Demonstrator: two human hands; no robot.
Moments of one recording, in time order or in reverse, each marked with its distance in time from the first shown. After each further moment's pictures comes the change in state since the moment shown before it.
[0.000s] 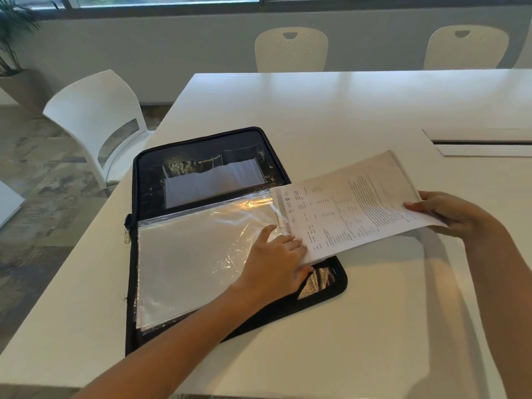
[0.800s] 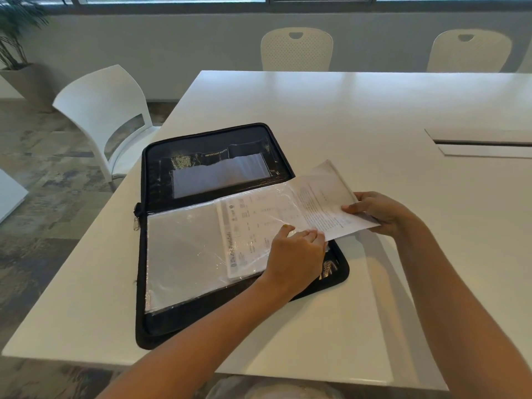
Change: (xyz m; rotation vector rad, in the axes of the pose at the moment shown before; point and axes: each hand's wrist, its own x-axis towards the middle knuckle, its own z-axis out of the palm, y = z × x) left_hand 0.005 0.039 -0.003 0.022 0.272 -0.074; right_hand -0.003 0.004 0.136 -0.112 -0.076 -0.018
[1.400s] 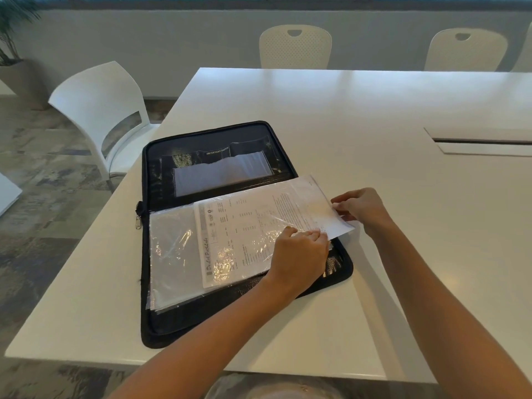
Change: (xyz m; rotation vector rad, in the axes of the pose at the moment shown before) left_hand -0.004 -0.002 0.003 -0.016 -0.007 -0.003; right_hand -0.001 0.001 0.049 -0.256 0.490 -0.188
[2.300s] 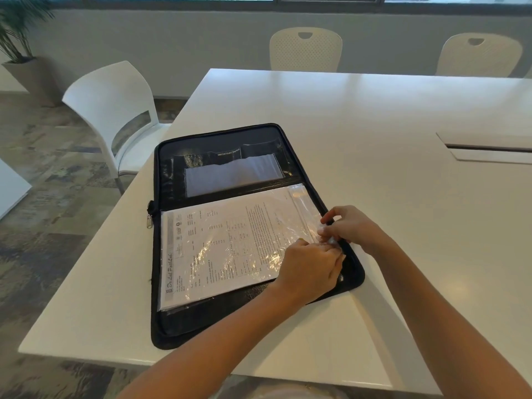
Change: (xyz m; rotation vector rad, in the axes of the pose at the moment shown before) left_hand -0.009 -0.005 0.003 -0.209 -0.062 -0.001; right_hand -0.030 -0.008 0.034 -0.333 -0.281 -0.026
